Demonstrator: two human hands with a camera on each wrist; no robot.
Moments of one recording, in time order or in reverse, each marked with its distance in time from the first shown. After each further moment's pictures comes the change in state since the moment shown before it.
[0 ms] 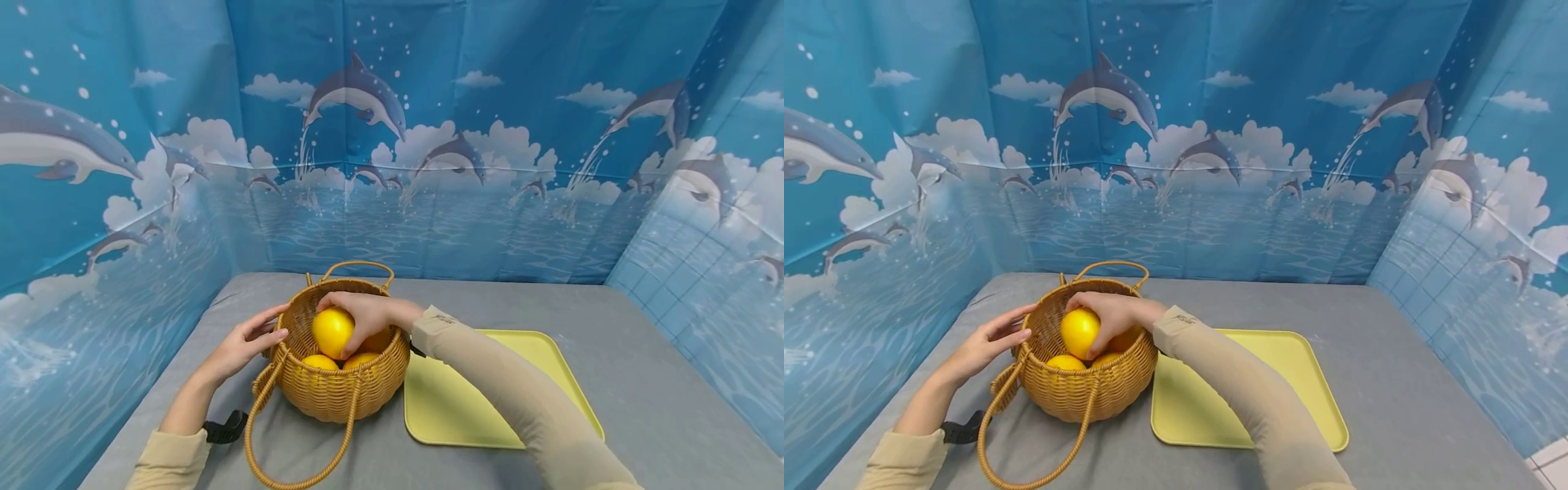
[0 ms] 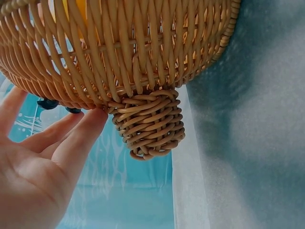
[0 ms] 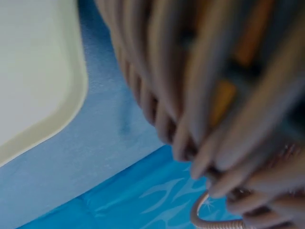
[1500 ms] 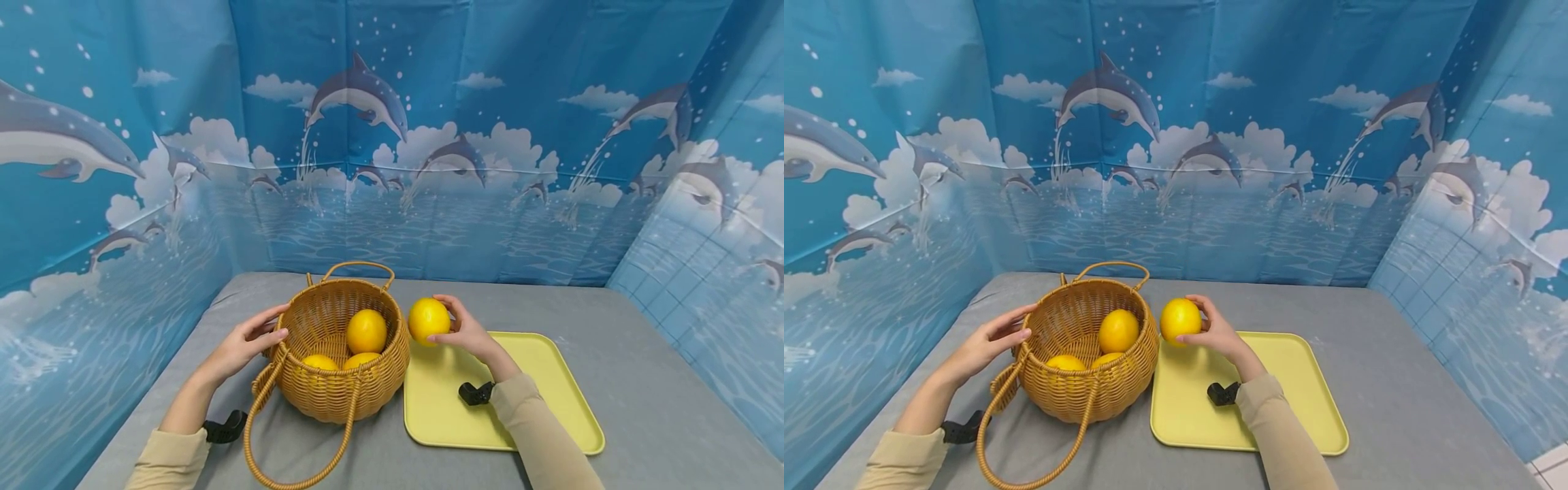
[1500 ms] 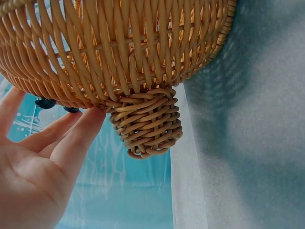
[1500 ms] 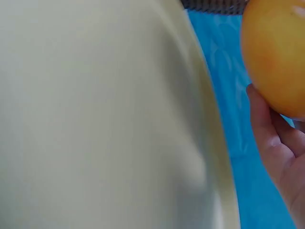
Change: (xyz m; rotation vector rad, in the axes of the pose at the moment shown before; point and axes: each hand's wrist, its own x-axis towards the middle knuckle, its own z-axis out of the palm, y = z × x) left_hand 0.000 -0.001 0.000 0.025 0.017 -0.006; right_hand -0.146 0.100 0.049 0.722 0.650 0.219
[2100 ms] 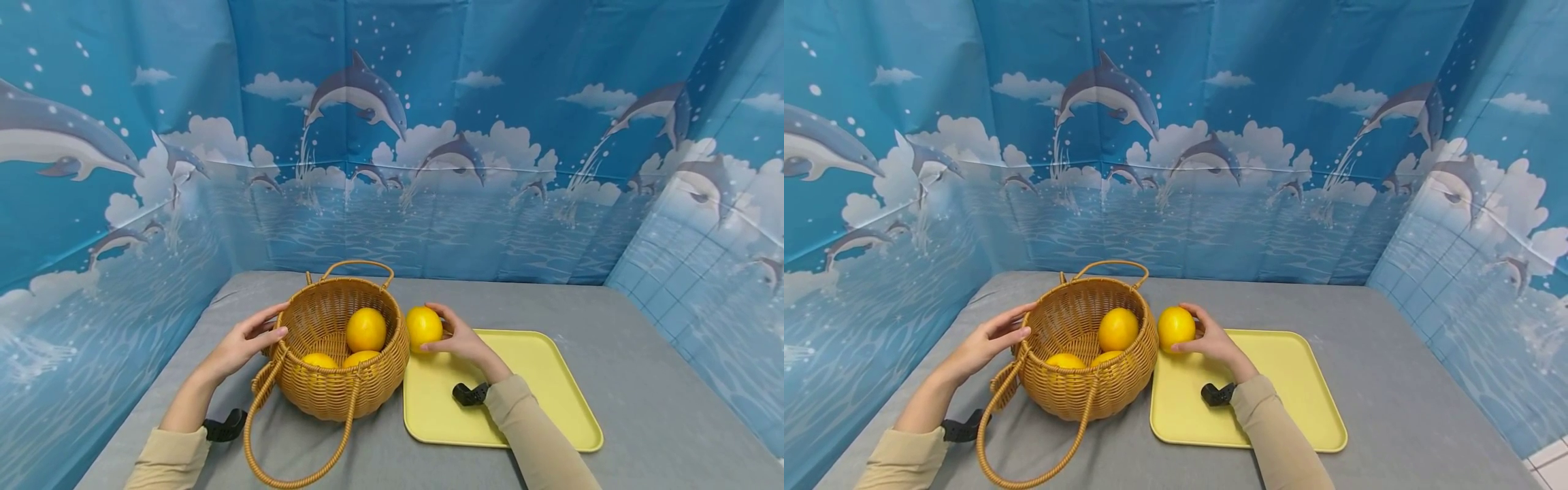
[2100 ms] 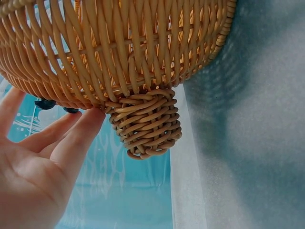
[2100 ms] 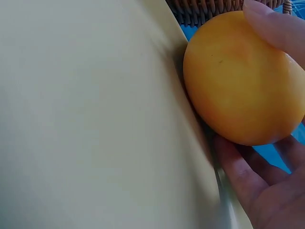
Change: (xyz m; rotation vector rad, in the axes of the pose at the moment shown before) left_hand 0.000 0.001 0.001 0.018 0.009 -0.002; right_hand -0.008 -0.005 0.014 -0.074 0.002 0.059
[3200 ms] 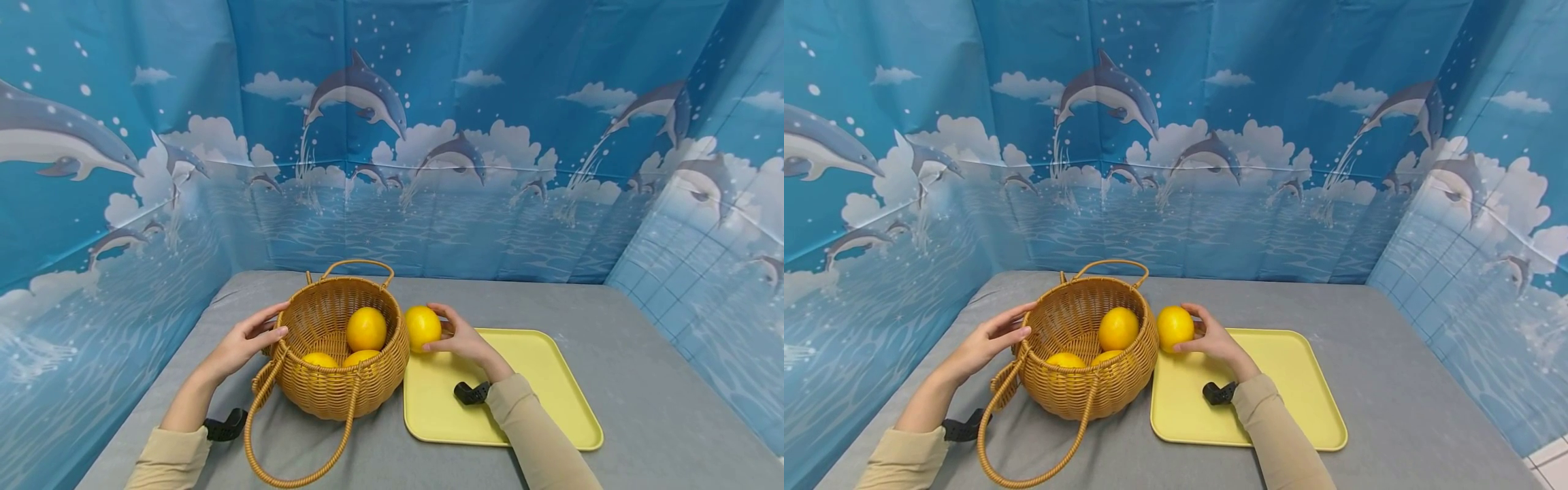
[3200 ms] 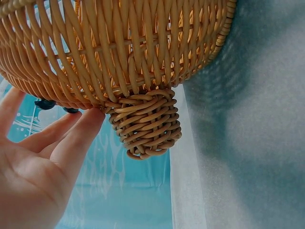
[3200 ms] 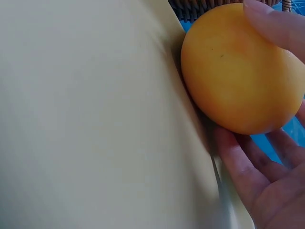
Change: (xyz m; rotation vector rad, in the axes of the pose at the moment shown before) left_hand 0.000 0.001 0.000 -0.023 -0.007 0.032; right_hand -0.002 -0.001 -0.002 0.013 -0.004 0.005
